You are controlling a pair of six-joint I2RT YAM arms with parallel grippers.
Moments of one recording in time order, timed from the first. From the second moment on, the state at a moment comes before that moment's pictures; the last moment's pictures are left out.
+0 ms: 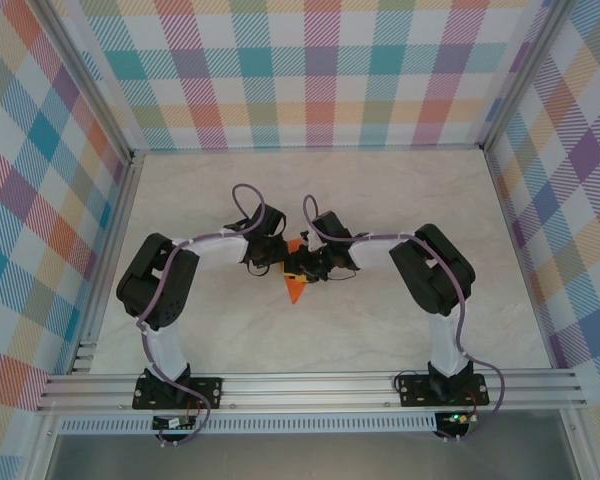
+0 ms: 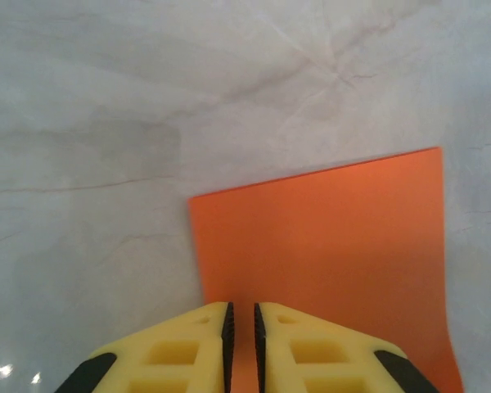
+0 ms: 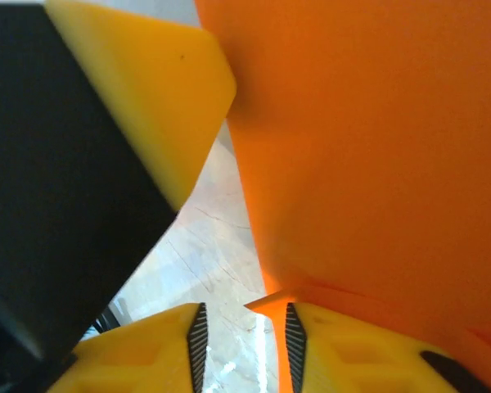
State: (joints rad) left arm -0.53 1.84 1.08 -0.32 0.01 -0.77; right arm 0.67 2.01 1.10 -0.02 -0.67 0.88
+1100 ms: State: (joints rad) left arm -0.66 1.44 0.68 -0.15 0.15 -1.02; right arm 0.68 1.98 1.08 -0.07 -0.51 0.89
